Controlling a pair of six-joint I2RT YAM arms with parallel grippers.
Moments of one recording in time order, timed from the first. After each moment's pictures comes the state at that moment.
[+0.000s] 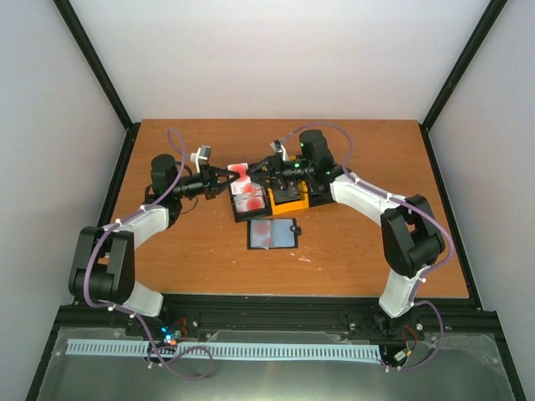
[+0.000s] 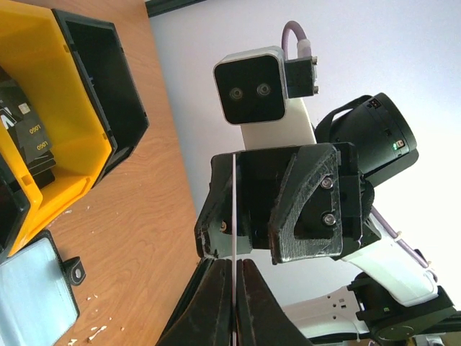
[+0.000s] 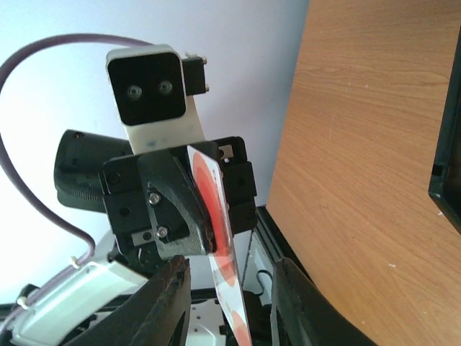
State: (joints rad) left arm -0.14 1.48 0.74 0.61 1.13 -1.19; right arm 0.54 1.80 1.29 0.13 -0.98 1.12
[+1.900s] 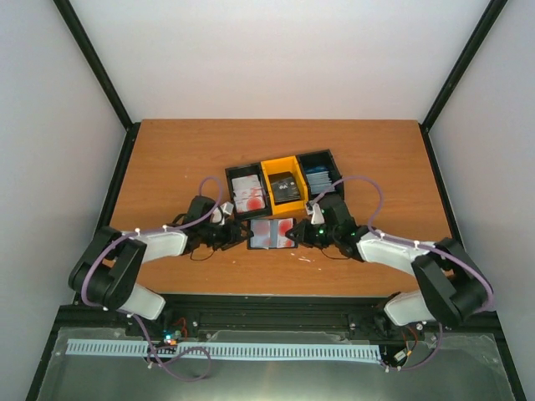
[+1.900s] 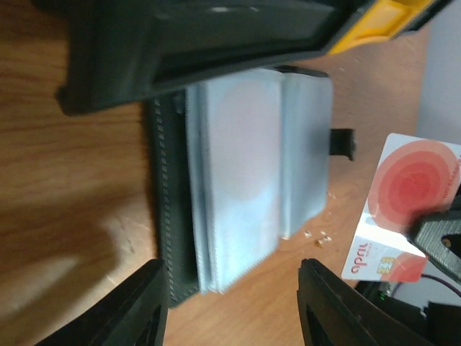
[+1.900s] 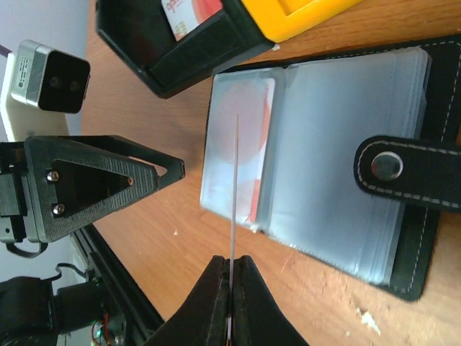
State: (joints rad) left arm -0.42 1.44 0.50 0.11 0.64 -0.77; right arm 0.59 1.35 0.55 0.09 -0.51 0.82
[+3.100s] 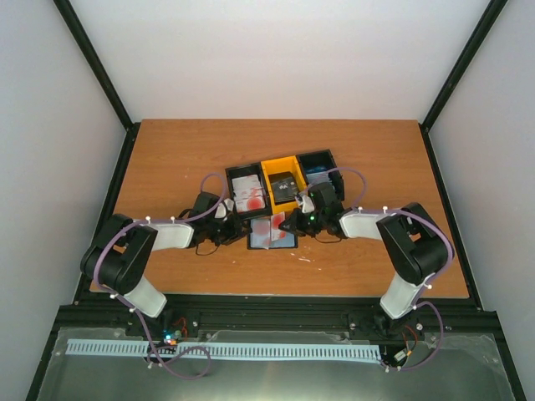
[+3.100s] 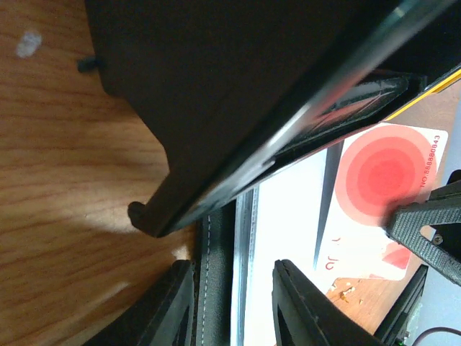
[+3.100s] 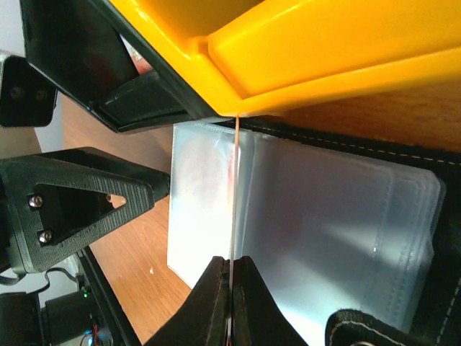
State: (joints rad) left arm -0.43 1.59 0.57 0.12 0.54 -0.82; right arm 0.53 1.72 0.75 0.13 -0.65 0.74
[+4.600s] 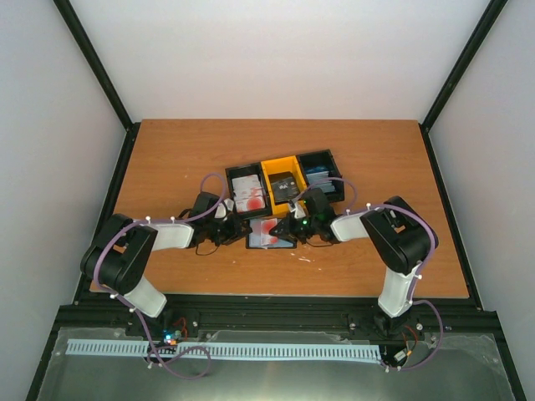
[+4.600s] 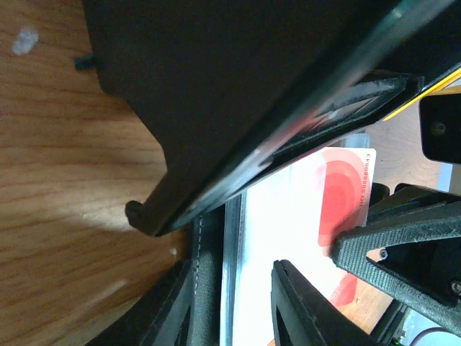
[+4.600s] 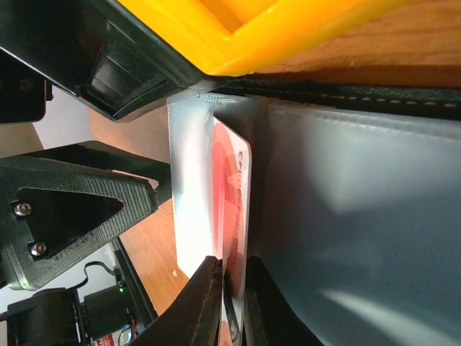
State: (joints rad) left arm -0.43 1.59 0.57 0.13 0.54 -0.83; right arm 0.57 1.84 0.73 0.32 -0.73 0.91
